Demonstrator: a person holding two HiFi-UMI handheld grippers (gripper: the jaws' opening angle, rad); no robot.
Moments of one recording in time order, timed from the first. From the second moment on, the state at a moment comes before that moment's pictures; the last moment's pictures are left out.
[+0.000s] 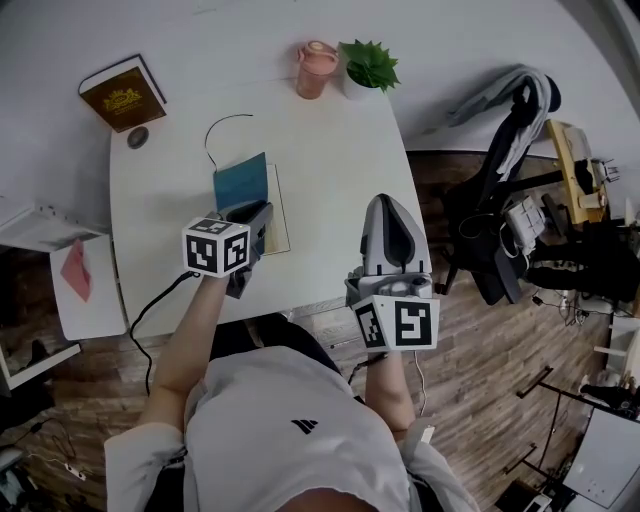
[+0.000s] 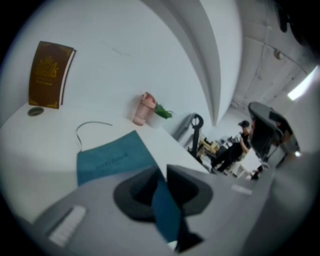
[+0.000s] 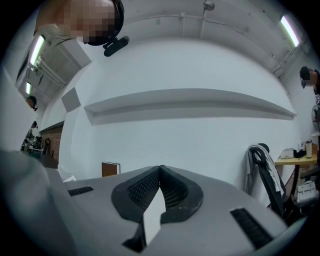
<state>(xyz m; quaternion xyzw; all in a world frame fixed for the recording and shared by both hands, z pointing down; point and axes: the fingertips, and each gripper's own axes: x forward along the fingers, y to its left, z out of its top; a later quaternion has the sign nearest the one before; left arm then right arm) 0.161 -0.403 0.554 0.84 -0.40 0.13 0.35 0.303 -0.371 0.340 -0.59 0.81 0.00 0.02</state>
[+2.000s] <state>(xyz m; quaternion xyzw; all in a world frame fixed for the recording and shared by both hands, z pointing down) 0.135 -0.348 0.507 0.87 -0.44 0.17 0.13 0.273 -0.303 0.345 -0.58 0.81 0.00 0.01</state>
